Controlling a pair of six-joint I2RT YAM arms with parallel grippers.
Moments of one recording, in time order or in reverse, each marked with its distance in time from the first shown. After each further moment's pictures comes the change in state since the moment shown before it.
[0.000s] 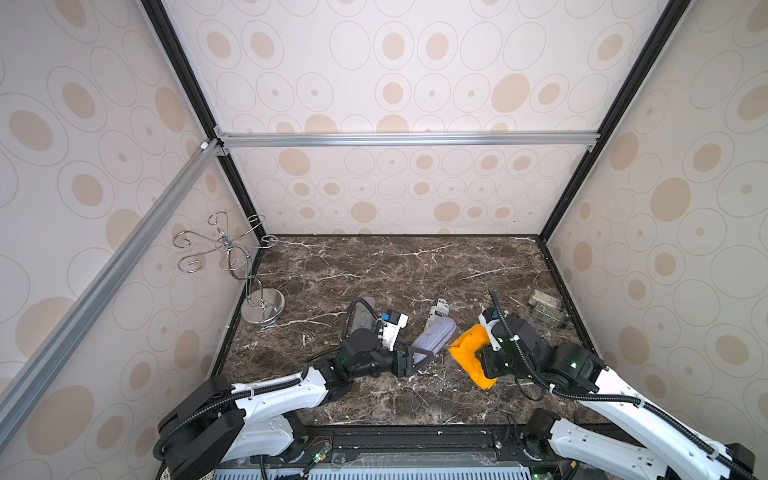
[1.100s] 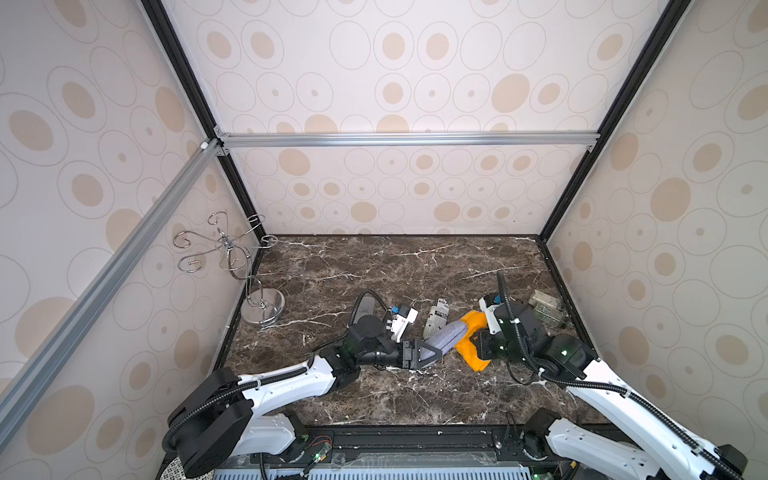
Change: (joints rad) left arm 0.034 0.055 0.108 -0.078 0.196 -0.114; right arm -0.152 0.056 -0.006 0.161 -0.109 -0.011
